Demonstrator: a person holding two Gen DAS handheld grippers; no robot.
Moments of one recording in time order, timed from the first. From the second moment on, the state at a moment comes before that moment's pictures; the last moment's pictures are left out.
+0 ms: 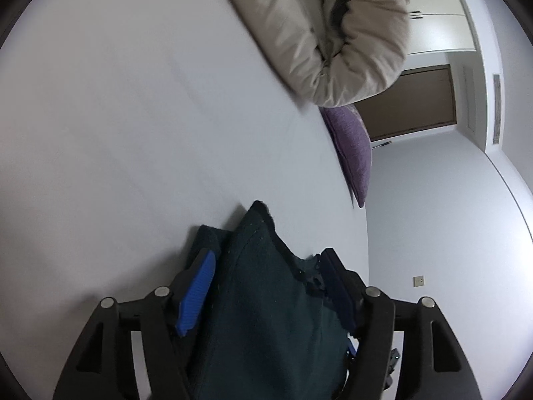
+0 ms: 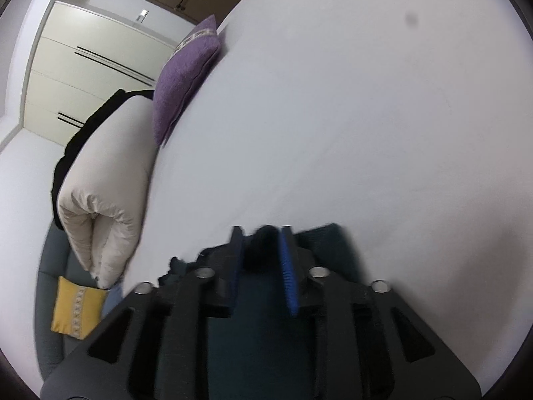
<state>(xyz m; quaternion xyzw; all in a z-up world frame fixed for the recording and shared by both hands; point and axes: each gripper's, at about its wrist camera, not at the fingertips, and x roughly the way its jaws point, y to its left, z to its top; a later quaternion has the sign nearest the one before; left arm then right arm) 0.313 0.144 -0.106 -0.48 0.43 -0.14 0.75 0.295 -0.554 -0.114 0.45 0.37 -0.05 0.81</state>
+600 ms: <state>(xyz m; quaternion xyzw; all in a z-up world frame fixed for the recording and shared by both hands) 0.177 0.104 -0.094 -0.23 0.45 -0.13 0.85 0.146 -0.493 -0.079 0.21 0.43 -0.01 0.88</state>
